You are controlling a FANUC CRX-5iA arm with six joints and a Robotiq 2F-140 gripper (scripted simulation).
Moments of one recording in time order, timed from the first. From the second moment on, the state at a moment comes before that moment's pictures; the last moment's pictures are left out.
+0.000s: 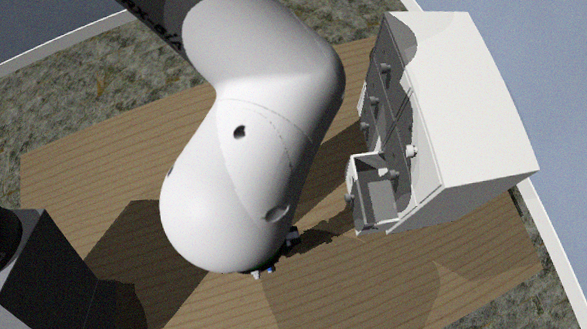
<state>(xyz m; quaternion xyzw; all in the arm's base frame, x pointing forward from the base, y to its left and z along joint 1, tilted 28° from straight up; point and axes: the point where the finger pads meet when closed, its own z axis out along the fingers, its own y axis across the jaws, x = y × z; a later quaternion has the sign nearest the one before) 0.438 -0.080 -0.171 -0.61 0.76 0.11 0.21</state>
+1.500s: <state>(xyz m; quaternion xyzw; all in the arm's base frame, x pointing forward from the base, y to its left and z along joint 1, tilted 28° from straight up) 0.448 -0.058 -0.217 -0.61 0.76 0.11 0.21</state>
